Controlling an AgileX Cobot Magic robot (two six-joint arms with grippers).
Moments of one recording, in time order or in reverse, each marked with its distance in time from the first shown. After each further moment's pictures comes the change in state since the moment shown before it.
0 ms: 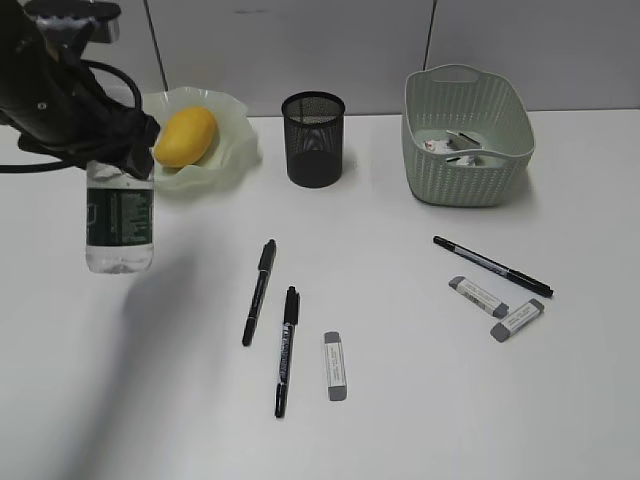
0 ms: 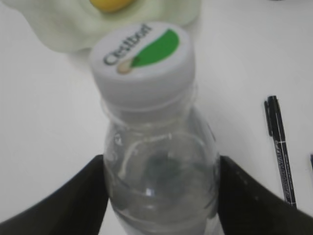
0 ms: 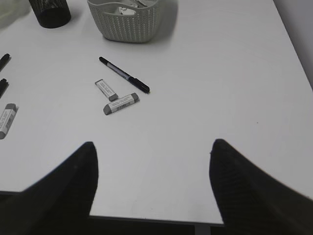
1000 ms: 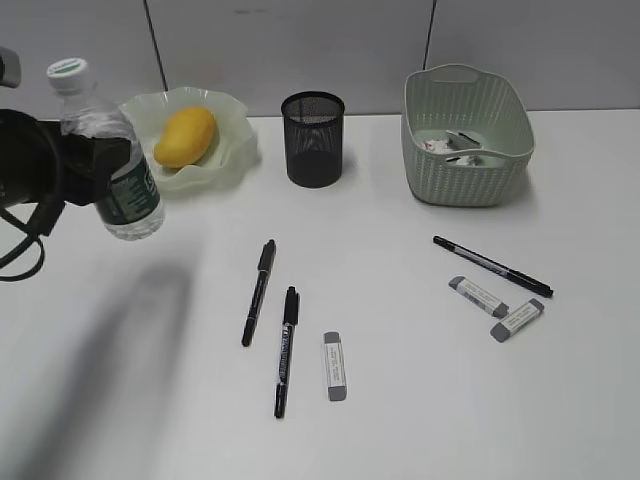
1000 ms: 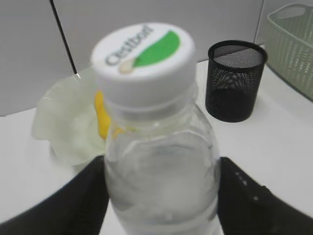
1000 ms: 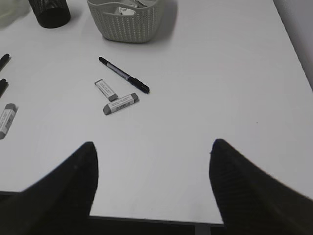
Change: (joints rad) left arm 0.080 -0.258 0.683 0.132 -1.178 0.045; right arm 0.000 0.000 0.000 0.000 0.000 0.000
